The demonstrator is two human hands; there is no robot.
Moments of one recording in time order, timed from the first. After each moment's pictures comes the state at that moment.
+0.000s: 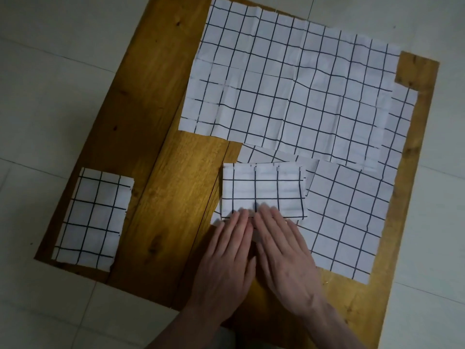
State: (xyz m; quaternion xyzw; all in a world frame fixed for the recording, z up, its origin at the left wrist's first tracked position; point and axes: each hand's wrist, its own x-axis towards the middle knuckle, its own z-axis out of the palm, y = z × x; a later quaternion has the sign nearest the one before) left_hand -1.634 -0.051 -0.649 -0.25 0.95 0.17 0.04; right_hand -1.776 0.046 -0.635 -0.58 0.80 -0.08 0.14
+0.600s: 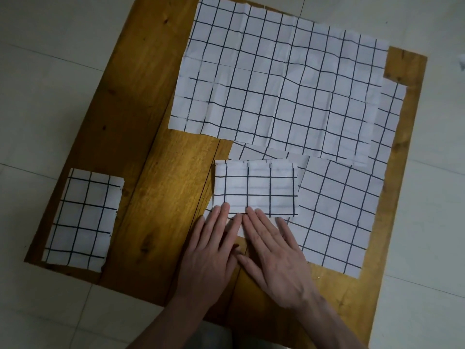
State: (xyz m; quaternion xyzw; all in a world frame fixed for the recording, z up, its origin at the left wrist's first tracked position) left_hand -1.627 -0.064 -0.663 -0.26 0.95 0.14 0.07; right_hand -1.779 0.053 -0.644 -0.59 0.78 -0.04 0.20
